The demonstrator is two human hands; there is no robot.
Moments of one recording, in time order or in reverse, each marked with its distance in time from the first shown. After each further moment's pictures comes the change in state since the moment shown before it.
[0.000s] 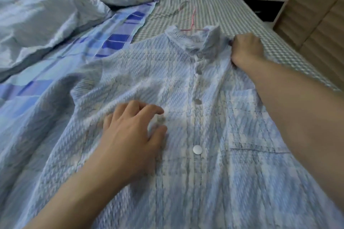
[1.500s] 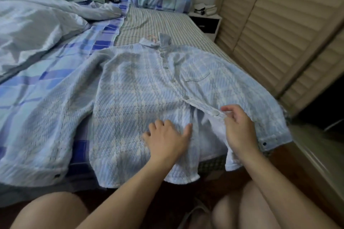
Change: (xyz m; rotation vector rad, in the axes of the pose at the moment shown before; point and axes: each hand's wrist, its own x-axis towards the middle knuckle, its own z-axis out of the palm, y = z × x) left_hand -0.169 0.101 0.044 -0.082 -0.187 -0.177; right_hand -0.464 0.065 -0.209 0.954 -0.085 0.383
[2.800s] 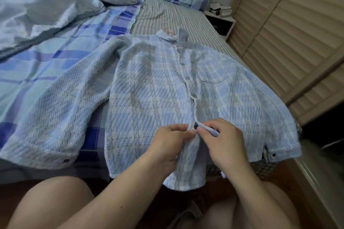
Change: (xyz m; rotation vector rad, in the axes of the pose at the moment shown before) left_hand -0.018 -0.036 -0.043 -1.556 -0.439 -0.369; right_hand -0.041 -0.036 0.056 -0.241 -0.130 -0.270
